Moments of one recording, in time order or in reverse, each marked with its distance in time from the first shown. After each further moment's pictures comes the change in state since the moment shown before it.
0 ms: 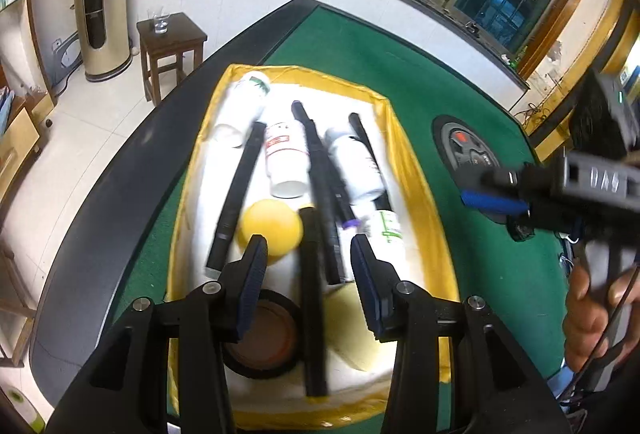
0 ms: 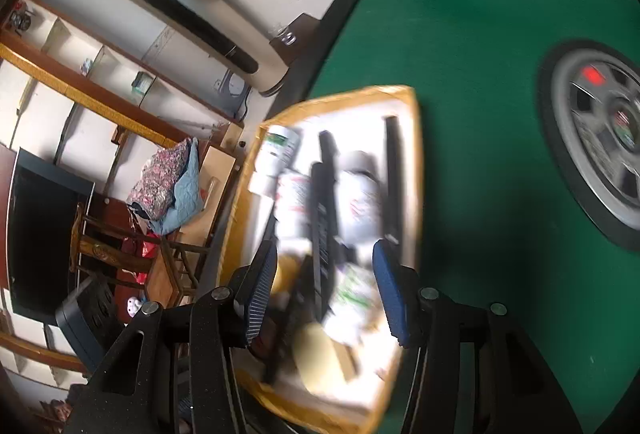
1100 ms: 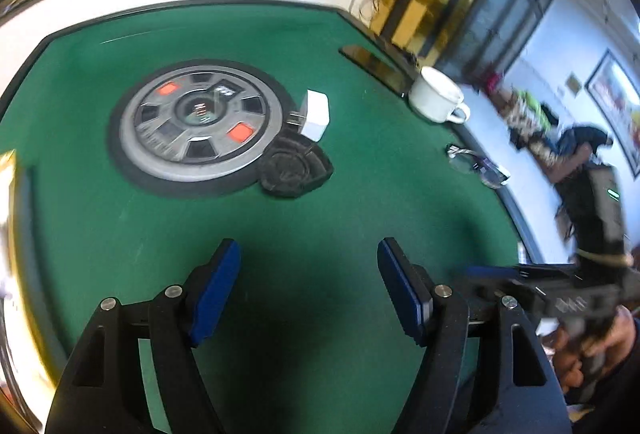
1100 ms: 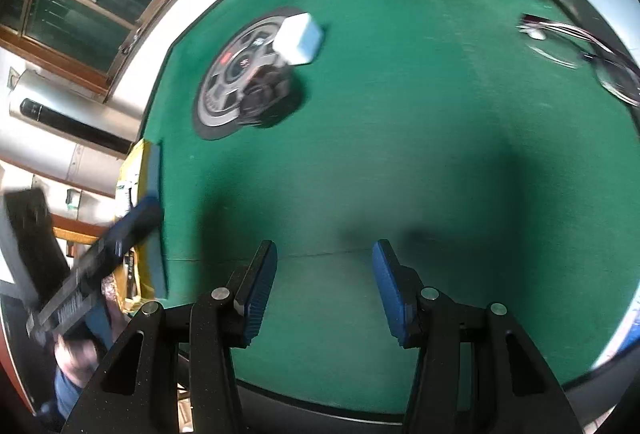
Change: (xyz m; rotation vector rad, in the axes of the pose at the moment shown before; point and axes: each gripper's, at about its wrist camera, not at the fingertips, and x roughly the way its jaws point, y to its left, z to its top) left arm 0.084 -0.309 -0.028 0.535 0.201 -0.309; right arm -0.171 -0.236 -0.134 0.413 -0.167 -0.216
